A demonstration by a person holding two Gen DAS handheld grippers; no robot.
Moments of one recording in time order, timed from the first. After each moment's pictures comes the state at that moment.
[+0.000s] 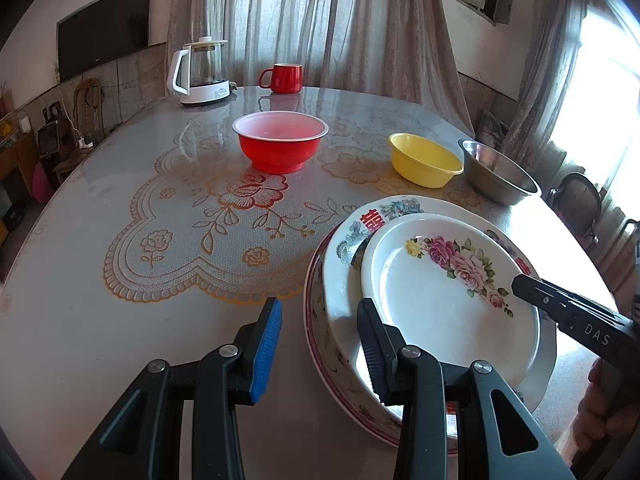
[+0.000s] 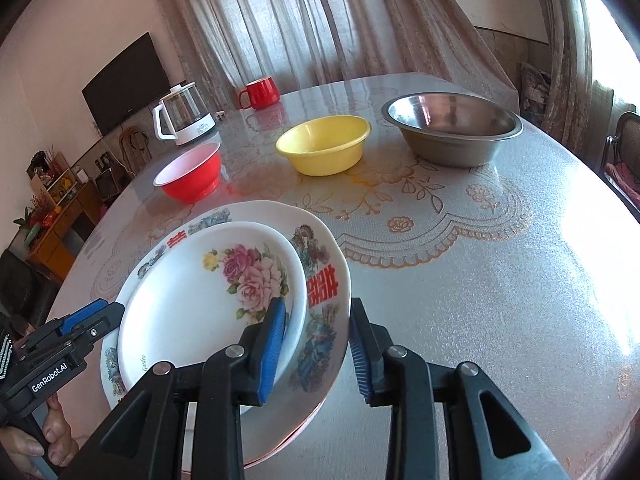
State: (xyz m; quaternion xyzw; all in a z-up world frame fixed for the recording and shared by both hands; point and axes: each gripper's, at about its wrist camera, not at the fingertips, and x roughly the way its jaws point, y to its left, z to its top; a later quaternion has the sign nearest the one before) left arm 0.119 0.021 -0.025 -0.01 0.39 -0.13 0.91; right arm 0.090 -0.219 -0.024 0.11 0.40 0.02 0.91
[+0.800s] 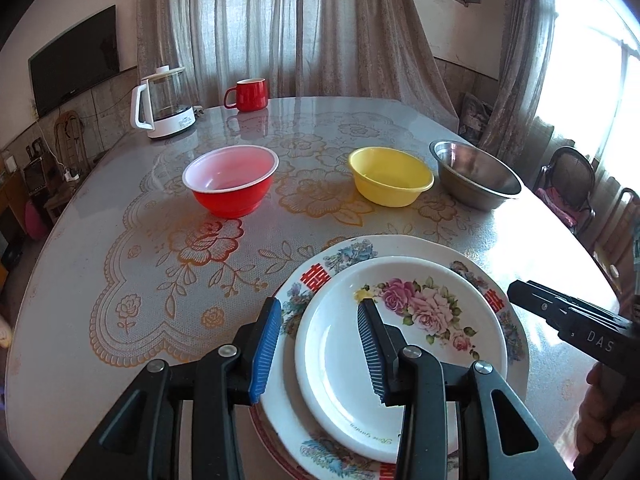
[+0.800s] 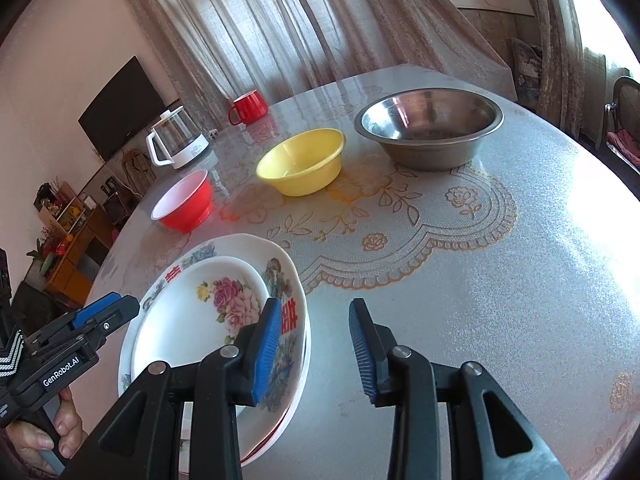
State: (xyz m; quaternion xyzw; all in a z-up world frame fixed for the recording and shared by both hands) left arm 0.144 -0.034 0.008 0.04 0.38 -0.15 0.91; right arm 0.098 -0.258 -0.012 0.17 0.39 0.02 0.90
